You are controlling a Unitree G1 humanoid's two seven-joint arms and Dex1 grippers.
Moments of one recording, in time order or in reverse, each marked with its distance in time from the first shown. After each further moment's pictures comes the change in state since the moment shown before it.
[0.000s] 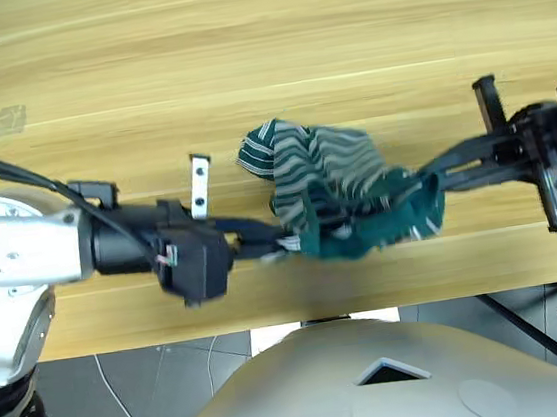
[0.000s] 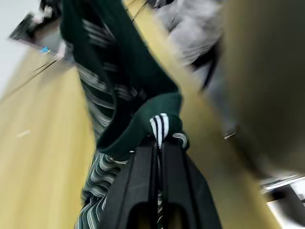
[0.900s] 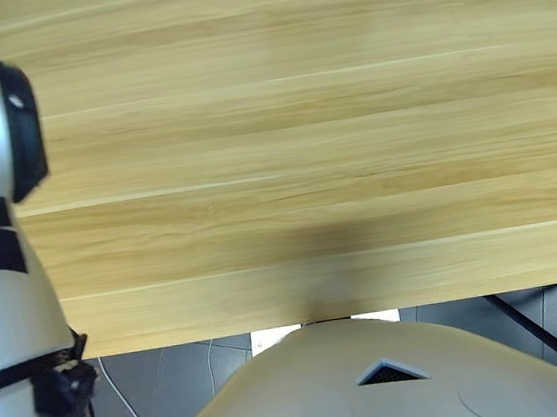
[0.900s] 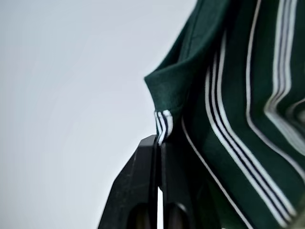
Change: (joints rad) left arm -1.724 -0.461 -0.683 2.052 1.173 -0.487 1.130; right arm -1.449 0.214 0.707 1.631 -1.779 -0.606 -1.713
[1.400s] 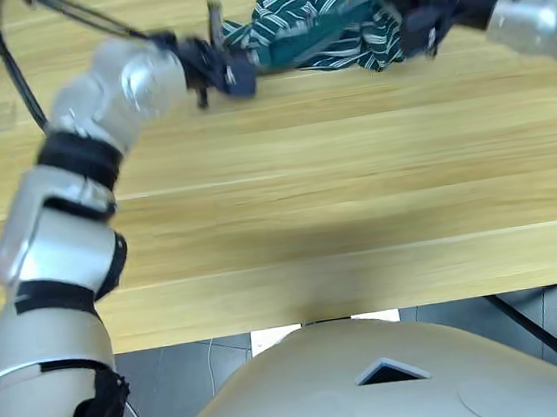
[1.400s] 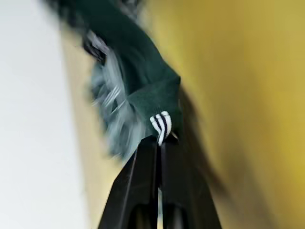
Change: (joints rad) left arm 1.017 0.056 -0.106 -0.601 -0.017 -0.350 -0.451; right arm 0.713 -0.070 0.048 -0.324 0.212 -0.544 0.525
